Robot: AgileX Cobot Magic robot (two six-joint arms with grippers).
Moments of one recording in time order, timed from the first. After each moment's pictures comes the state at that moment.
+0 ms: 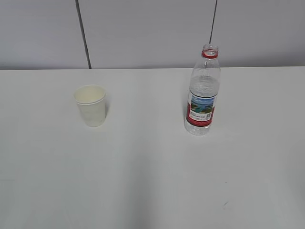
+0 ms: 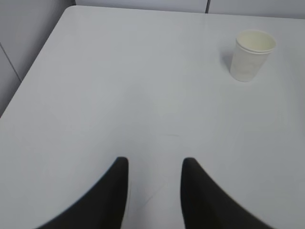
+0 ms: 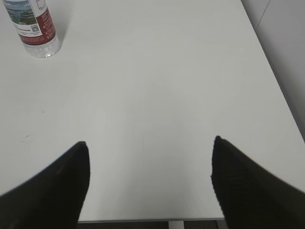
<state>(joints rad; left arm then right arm) 0.03 0.00 -0.53 0.09 1.10 -0.14 -0.03 -0.02 -0.50 -0.12 1.14 -0.03</state>
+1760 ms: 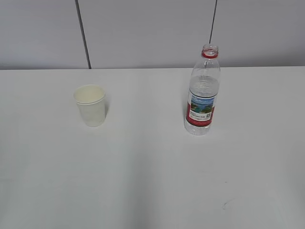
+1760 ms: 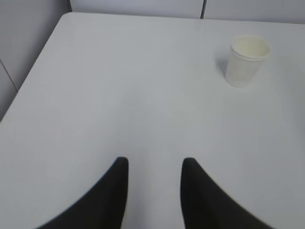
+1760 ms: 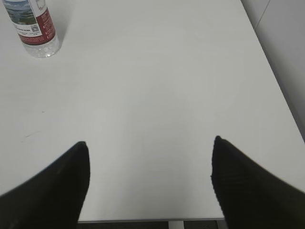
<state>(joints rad) 0.03 0.03 -0.55 0.08 1.05 -0.12 -0.03 -0.02 -0.50 -0.12 1.14 -0.03</state>
